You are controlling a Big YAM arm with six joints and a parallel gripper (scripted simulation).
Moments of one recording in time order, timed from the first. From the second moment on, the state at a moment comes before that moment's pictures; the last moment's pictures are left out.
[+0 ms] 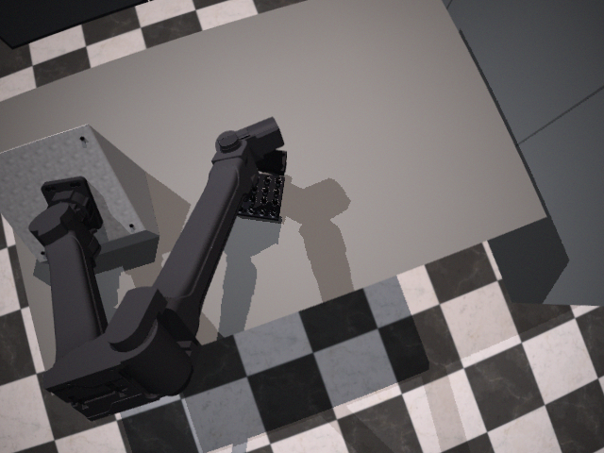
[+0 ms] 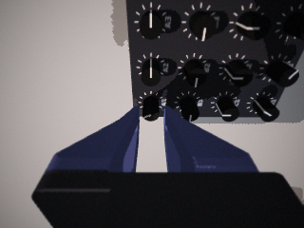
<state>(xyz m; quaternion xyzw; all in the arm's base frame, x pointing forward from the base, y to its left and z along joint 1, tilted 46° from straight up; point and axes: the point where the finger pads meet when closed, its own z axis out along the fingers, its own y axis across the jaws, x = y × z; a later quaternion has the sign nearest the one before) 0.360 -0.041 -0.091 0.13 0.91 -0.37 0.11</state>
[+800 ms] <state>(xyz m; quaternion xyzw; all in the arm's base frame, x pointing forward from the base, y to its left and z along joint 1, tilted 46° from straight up) 0.358 -0.020 -0.068 0.13 0.91 -0.37 0.11</state>
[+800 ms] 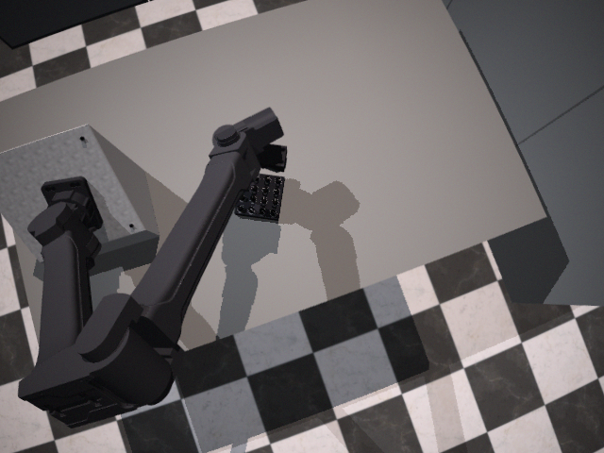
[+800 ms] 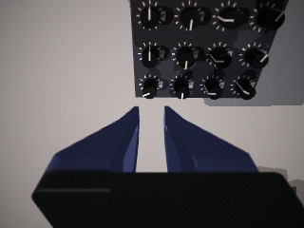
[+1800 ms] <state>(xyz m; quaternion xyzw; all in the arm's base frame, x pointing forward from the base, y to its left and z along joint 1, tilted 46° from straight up) 0.354 -0.015 -0.063 0.04 0.92 -0.38 0.07</state>
